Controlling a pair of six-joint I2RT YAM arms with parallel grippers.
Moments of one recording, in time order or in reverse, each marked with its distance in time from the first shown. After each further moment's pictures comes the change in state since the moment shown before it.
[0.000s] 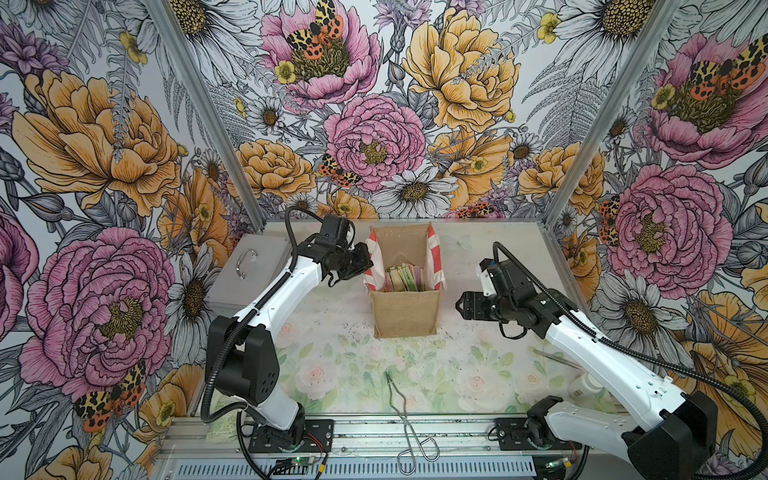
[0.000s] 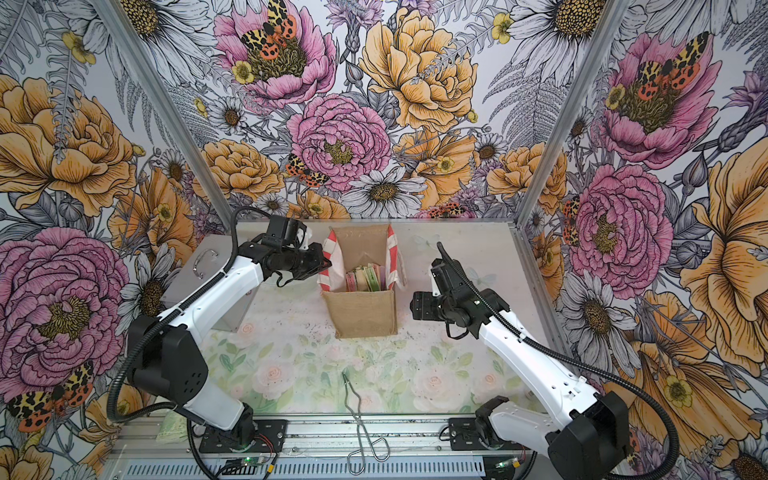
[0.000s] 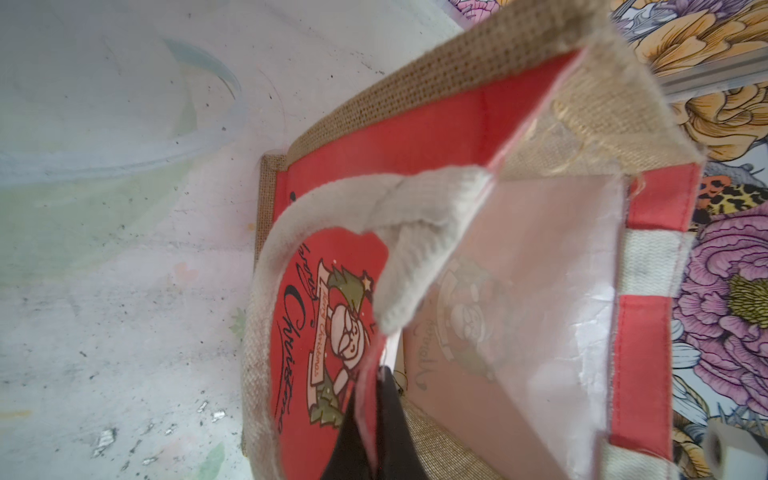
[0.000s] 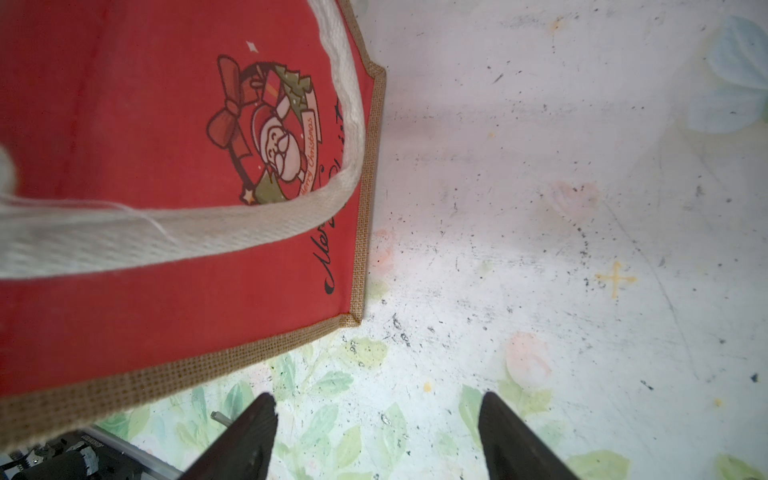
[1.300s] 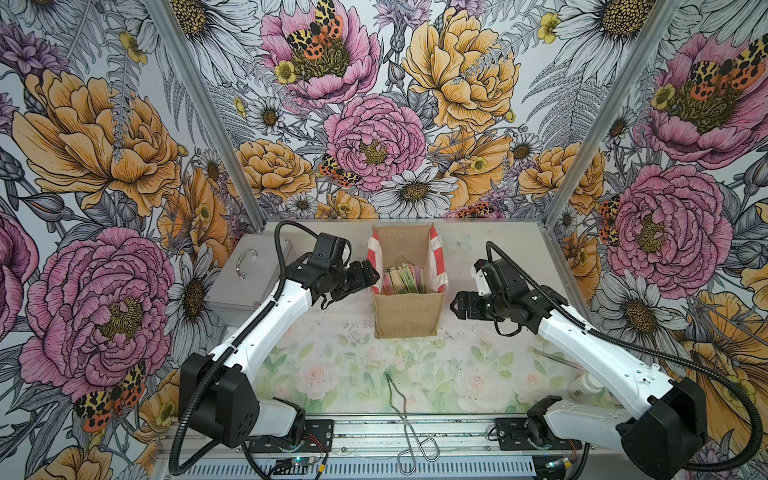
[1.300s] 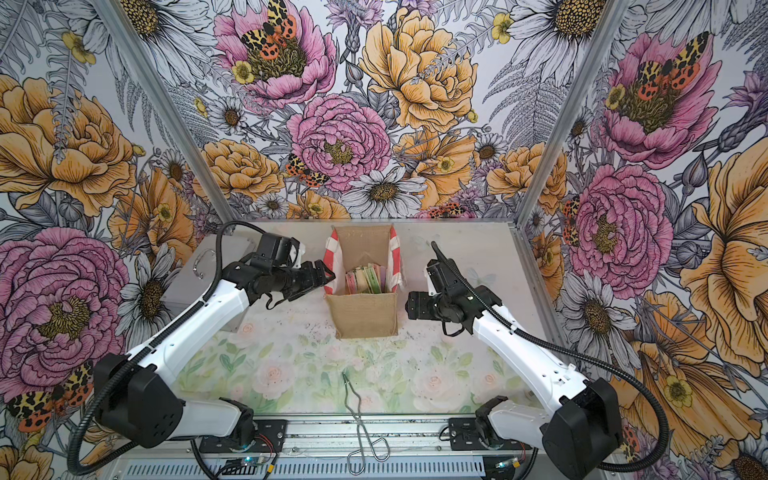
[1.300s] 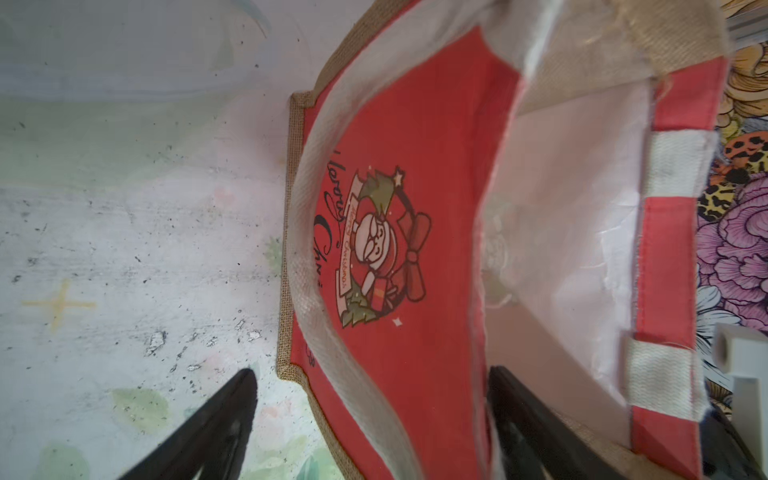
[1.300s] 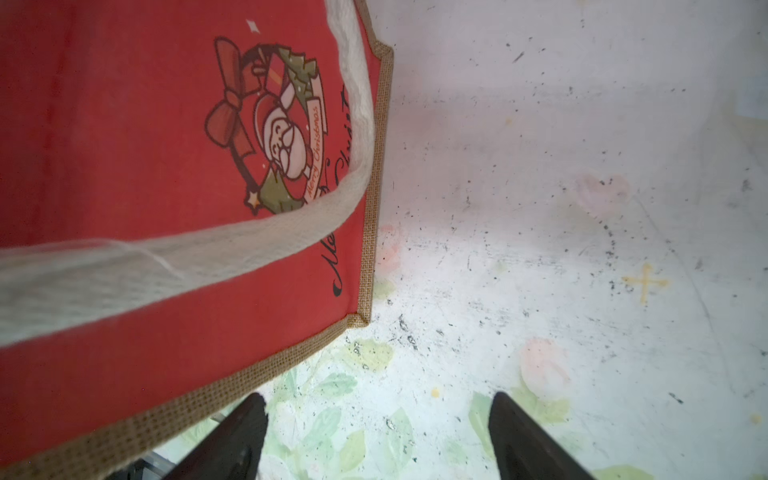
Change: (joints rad) left arm -0.064 -0.230 -0.208 -0.051 -0.073 -0.003; right arm 0.000 0.056 0.000 0.022 -0.026 -0.002
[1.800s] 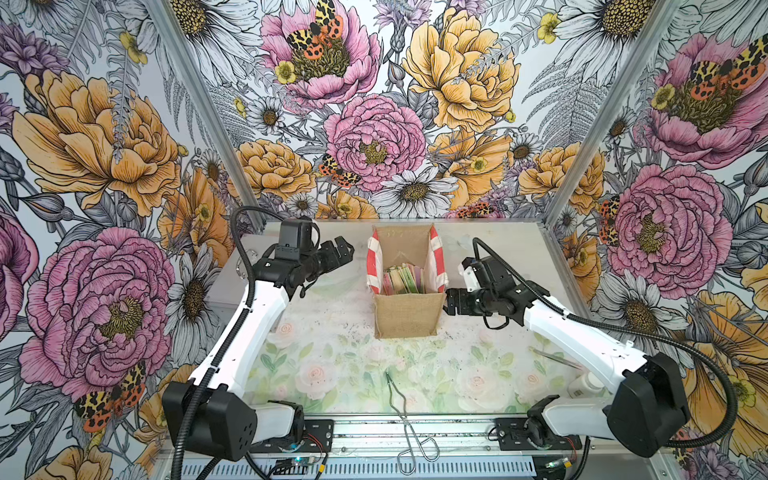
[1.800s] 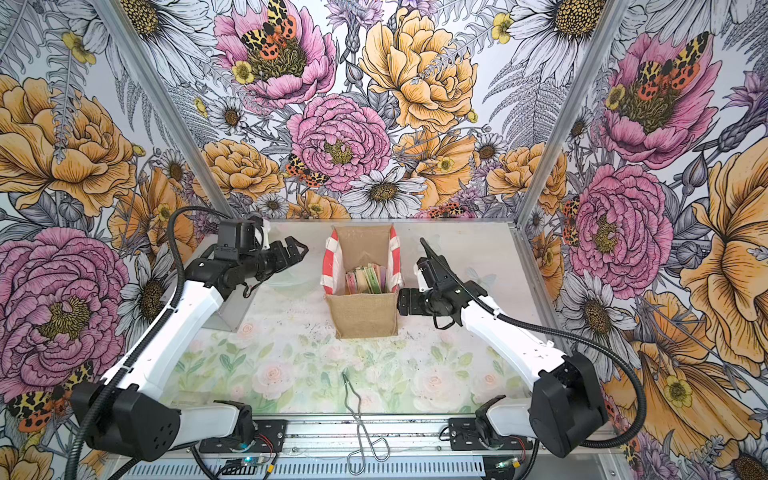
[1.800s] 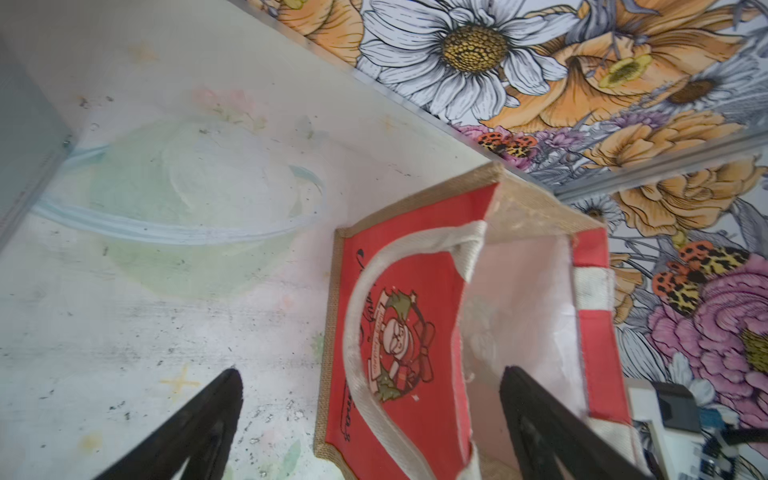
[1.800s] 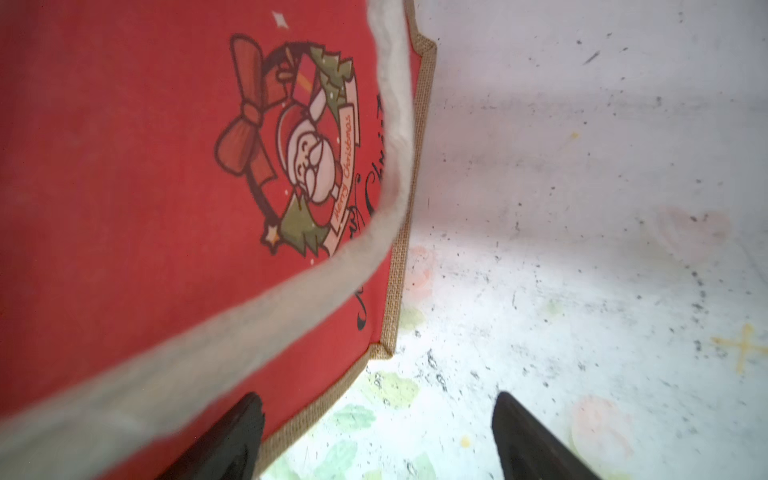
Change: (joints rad) left arm 0.146 -0.102 0.079 0.029 -0.051 0.079; right arm 0.000 0.095 -0.005 0.117 -0.079 -0.019
